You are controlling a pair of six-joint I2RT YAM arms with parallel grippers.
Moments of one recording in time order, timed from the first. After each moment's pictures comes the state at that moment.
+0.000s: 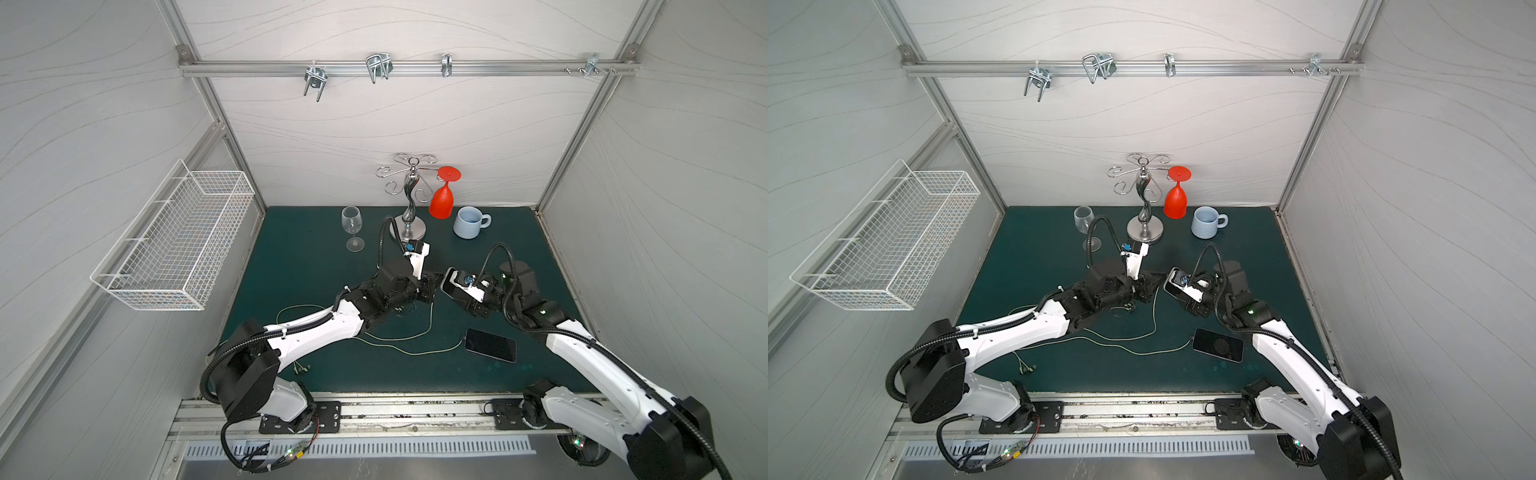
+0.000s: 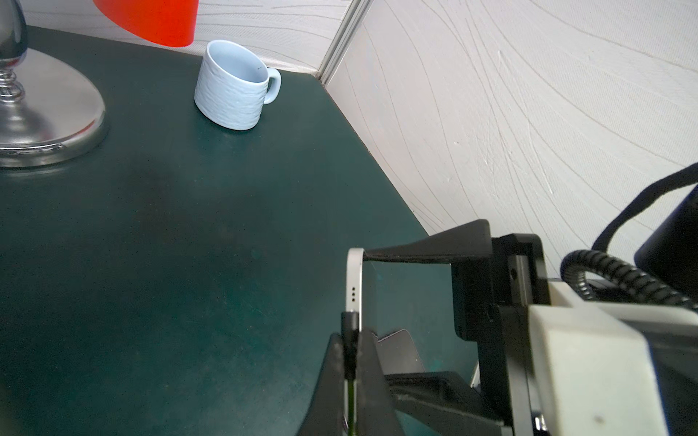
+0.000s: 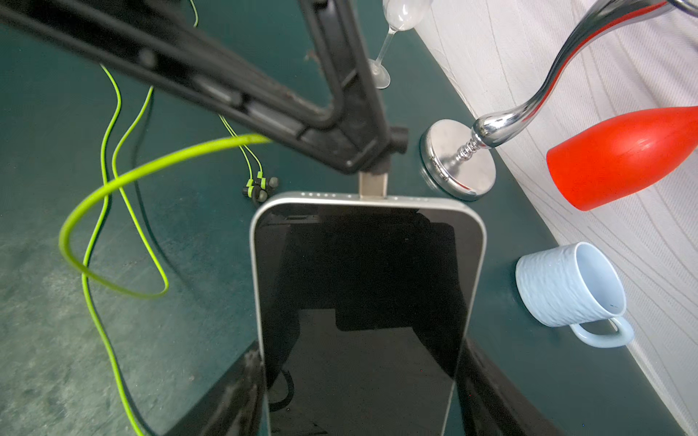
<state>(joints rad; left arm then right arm) -0.85 1.44 0.93 0.16 0.10 -0.58 0.48 0.99 0.68 -0.28 -0.33 -0.71</state>
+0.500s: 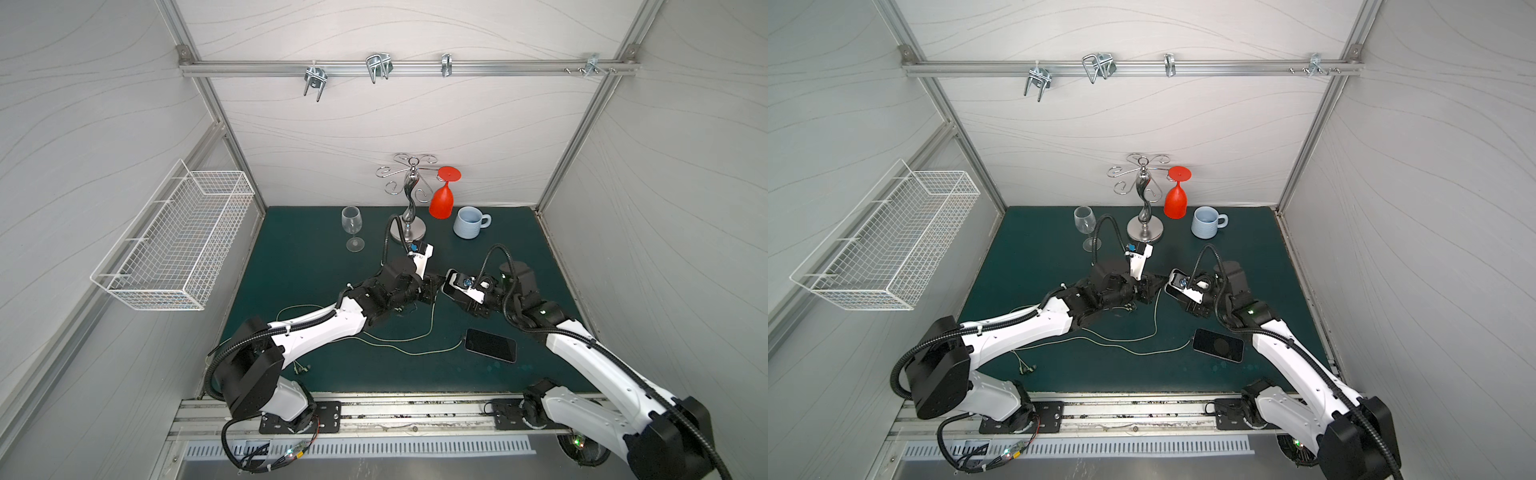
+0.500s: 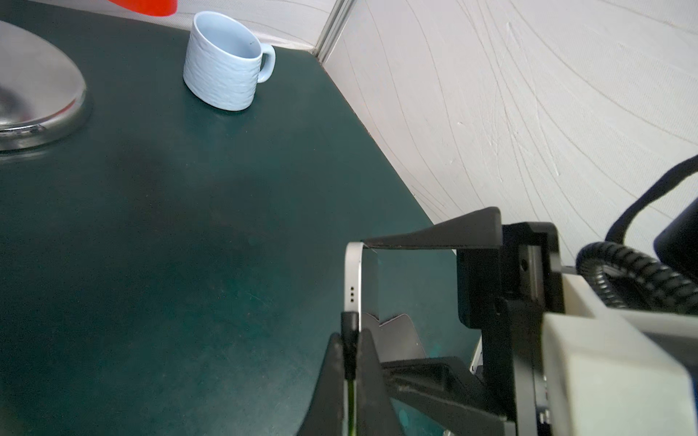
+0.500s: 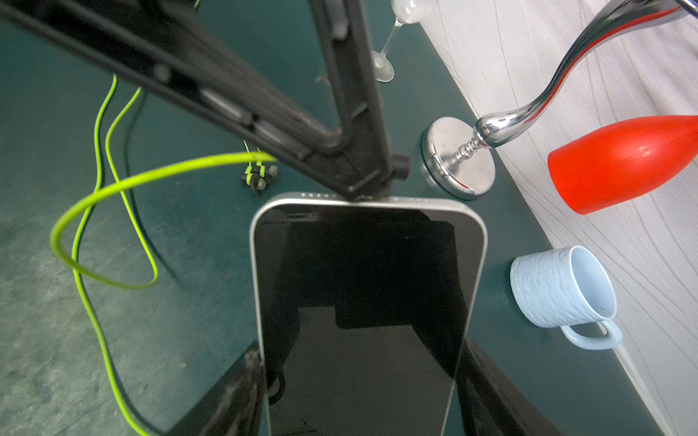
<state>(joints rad) -0.85 1.47 0.98 0.10 0.15 -0.56 0.48 0.99 0.68 -0.30 -0.31 -0.77</state>
